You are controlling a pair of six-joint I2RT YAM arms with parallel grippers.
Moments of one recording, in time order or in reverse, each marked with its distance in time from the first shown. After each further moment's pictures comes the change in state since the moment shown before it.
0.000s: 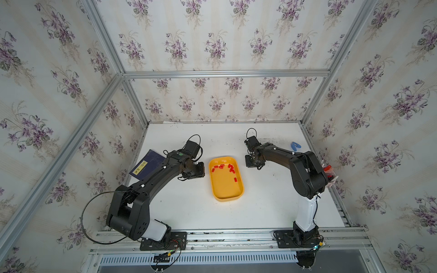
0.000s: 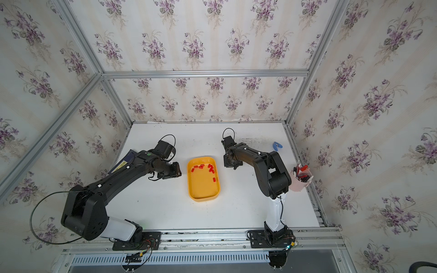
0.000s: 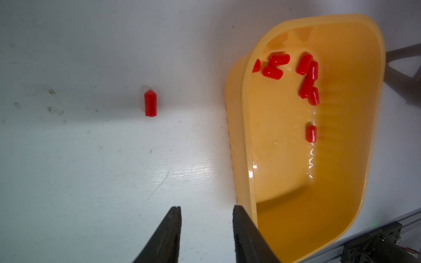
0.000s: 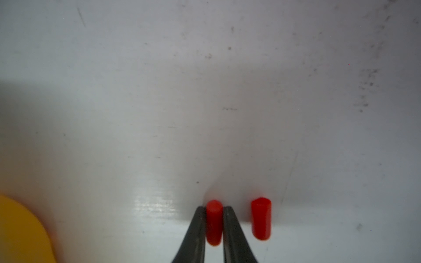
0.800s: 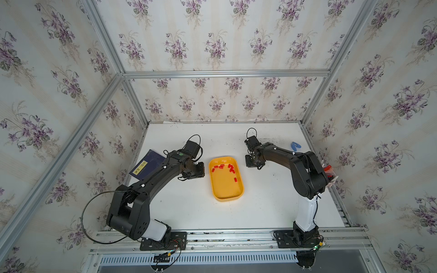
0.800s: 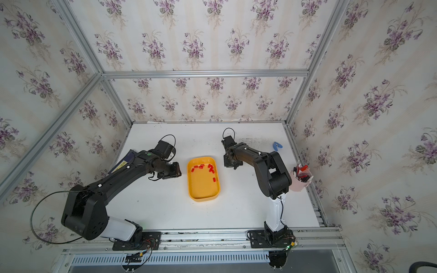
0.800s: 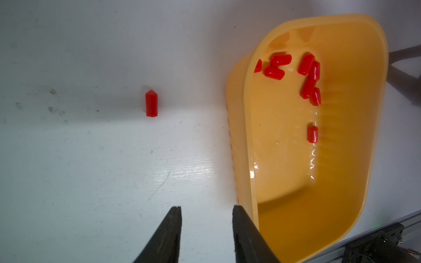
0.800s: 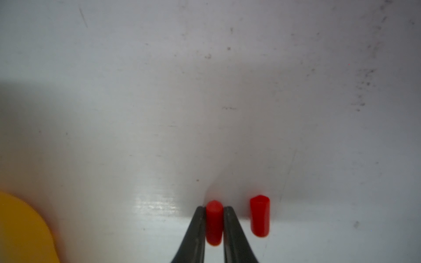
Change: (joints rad) left arm 0.000 0.003 0.000 0.000 -0.003 0.000; right arm -0.001 -0.004 0.002 -0.008 -0.001 0.000
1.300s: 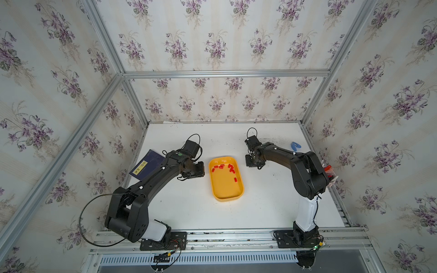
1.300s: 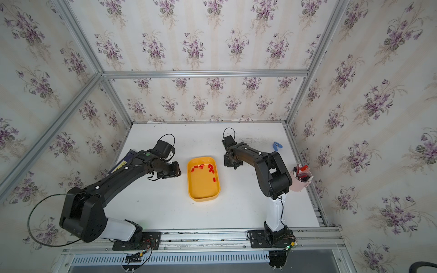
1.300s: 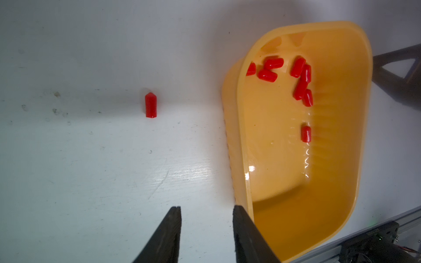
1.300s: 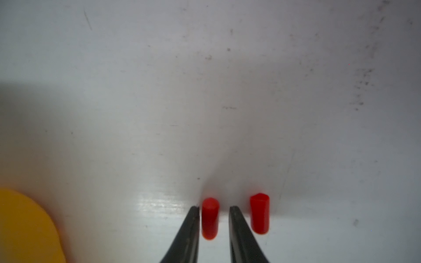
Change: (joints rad) left arm 0.000 -0.031 0.010 -0.008 0.003 0.000; right arm -0.003 -0.014 0.000 -0.003 -0.008 0.005
